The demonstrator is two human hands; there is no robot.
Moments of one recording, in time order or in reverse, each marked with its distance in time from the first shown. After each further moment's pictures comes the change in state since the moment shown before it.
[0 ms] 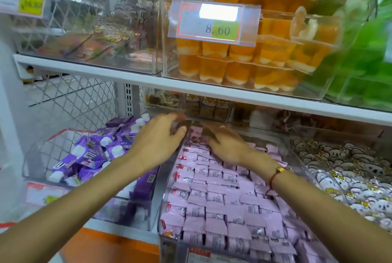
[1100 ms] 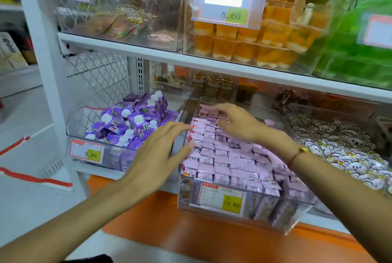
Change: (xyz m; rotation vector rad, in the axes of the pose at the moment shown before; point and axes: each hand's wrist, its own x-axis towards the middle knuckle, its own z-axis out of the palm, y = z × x) left_hand -0.121 0.007 -0.022 -0.153 -0.038 0.152; right_hand -0.068 -0.063 -0.050 0.052 -0.073 0.014
